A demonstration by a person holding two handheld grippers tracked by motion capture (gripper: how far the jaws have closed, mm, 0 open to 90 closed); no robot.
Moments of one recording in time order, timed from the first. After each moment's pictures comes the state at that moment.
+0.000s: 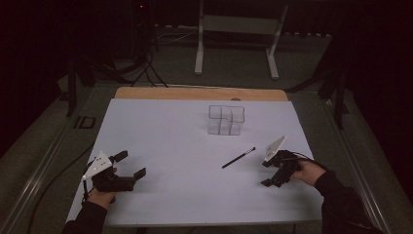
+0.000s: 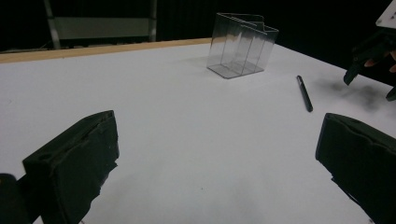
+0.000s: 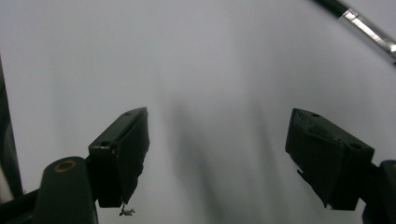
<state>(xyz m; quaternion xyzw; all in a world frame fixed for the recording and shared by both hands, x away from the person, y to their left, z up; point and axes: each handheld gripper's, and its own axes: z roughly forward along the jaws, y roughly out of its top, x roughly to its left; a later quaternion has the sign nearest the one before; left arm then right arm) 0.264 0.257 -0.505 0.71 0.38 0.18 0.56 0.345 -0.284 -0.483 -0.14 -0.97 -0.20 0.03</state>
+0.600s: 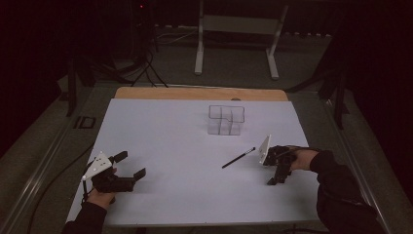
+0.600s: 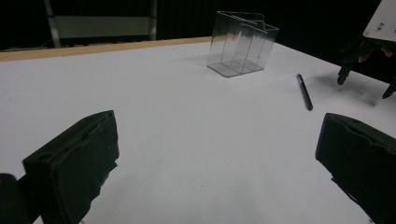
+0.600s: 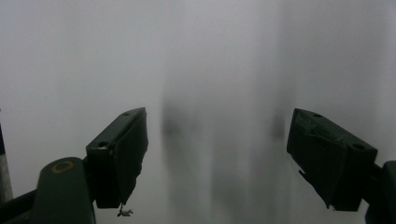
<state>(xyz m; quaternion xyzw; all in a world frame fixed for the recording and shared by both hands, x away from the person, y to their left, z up) 0.263 0.257 -0.505 0.71 0.38 0.18 0.56 0.368 -0.268 -0.485 -0.01 -0.99 -0.08 0.07</state>
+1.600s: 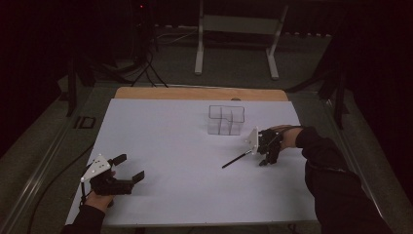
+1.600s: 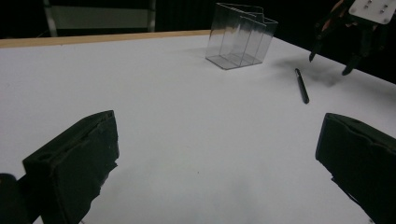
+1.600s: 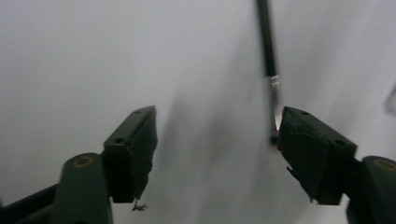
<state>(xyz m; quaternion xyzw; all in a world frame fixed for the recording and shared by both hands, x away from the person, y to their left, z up) 0.258 0.261 -0.508 0.72 0.39 0.17 0.56 0.411 -0.232 -0.466 0.18 -0.98 -0.06 -0.01</state>
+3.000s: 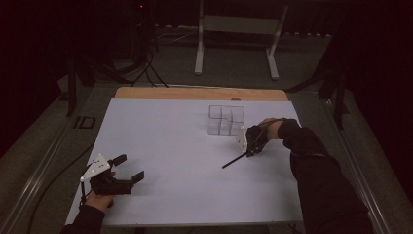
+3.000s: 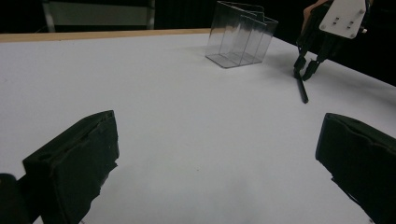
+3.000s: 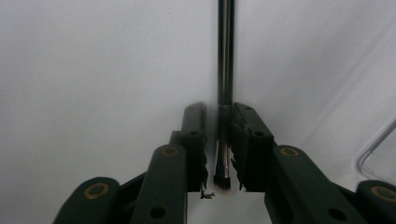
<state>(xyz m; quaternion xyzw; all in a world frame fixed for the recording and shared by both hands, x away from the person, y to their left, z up) 0.258 0.262 -0.509 0.71 0.39 0.16 0.56 0.443 -0.201 -0.492 0.27 -0.96 -0.03 0.01</state>
